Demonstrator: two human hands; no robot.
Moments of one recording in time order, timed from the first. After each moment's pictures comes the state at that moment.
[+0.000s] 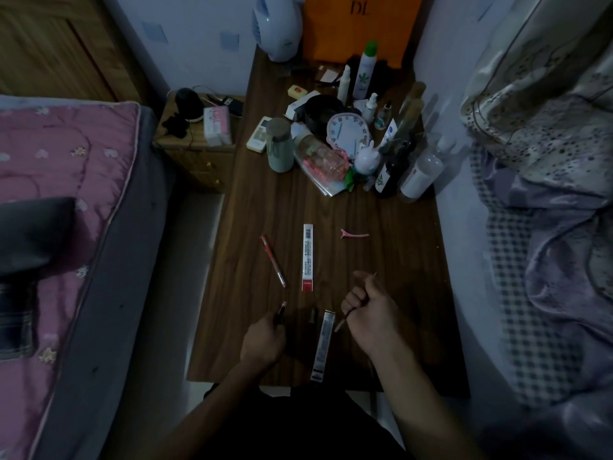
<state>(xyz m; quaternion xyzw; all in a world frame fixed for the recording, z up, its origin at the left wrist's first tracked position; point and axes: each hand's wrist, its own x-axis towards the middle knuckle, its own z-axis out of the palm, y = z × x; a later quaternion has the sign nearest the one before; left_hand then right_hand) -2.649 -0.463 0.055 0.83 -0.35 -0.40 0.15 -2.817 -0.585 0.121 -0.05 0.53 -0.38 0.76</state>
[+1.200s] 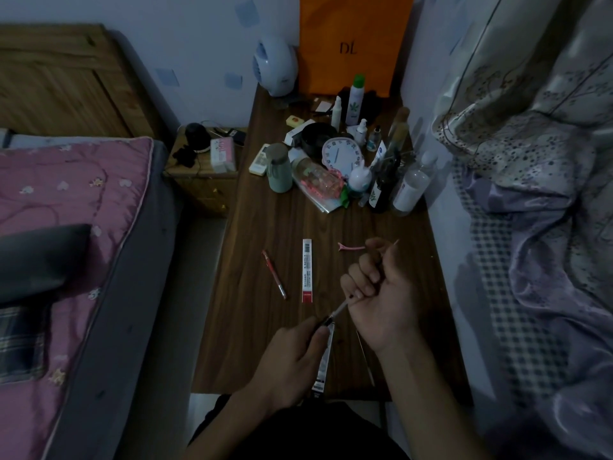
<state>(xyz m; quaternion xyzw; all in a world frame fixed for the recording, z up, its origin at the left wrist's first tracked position) -2.704 -0.457 0.220 0.68 -0.51 -0.39 0.34 -2.816 -0.579 0.237 -0.15 0.25 -0.47 0.83</state>
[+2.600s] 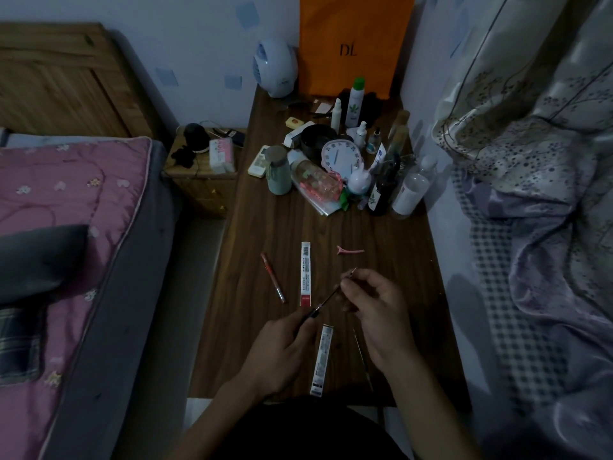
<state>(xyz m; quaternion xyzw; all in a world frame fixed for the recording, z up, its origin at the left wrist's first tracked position) -2.683 -0.470 0.211 0.70 -0.51 -0.39 0.32 -2.825 -0.564 0.233 -0.43 0.49 -0.36 0.67</state>
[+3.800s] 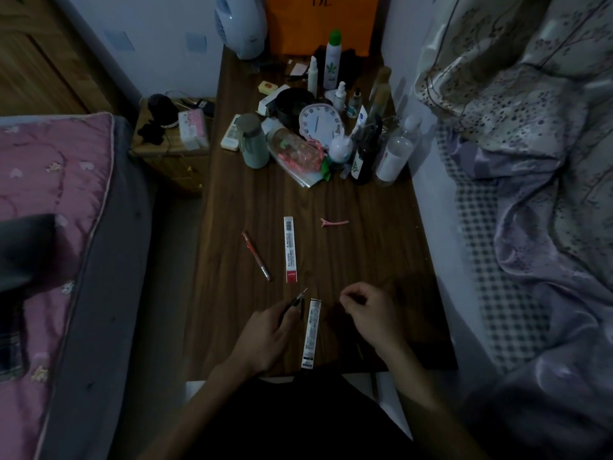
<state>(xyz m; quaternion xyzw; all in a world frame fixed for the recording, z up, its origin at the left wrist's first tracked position) -2.678 -0.468 0.147 0.72 -0.51 -0.40 0.24 -2.871 -0.562 0.124 -0.55 0.63 -0.15 0.53</state>
